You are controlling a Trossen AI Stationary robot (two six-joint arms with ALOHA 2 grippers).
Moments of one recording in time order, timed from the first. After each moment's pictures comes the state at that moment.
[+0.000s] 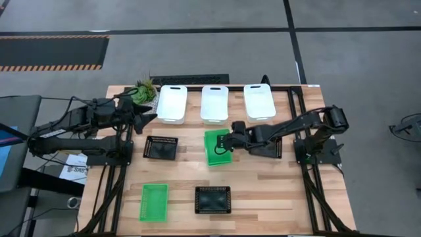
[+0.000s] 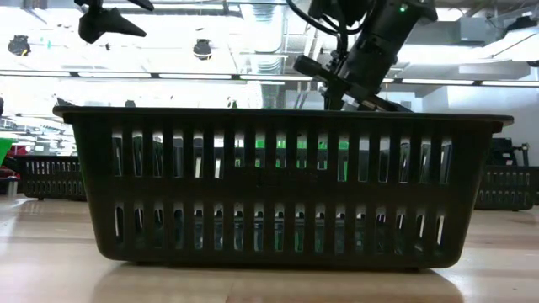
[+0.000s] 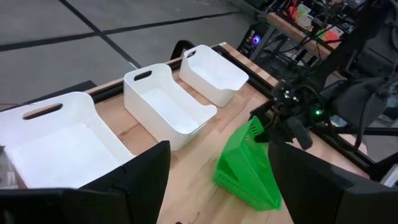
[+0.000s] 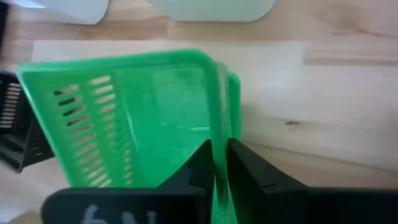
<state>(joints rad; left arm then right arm) 0.18 0.55 0.87 -0.70 -0.24 -0.55 0.09 1.67 1.11 -0.50 0.40 1.48</state>
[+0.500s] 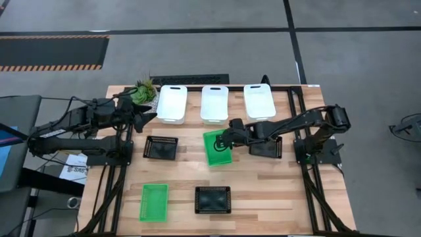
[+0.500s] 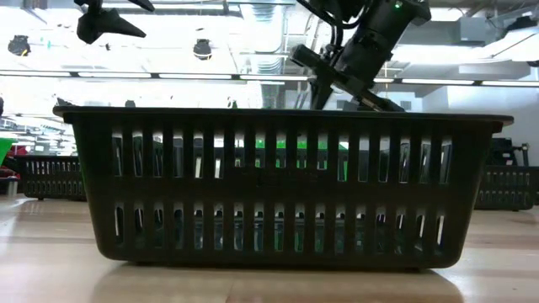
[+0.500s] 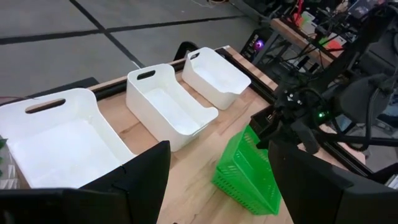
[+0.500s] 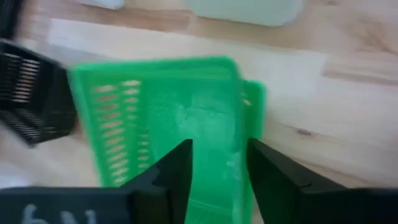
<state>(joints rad) 0.18 0.55 0.87 -0.70 -0.25 -0.59 0.05 1.65 1.11 -0.45 0.32 1.32</state>
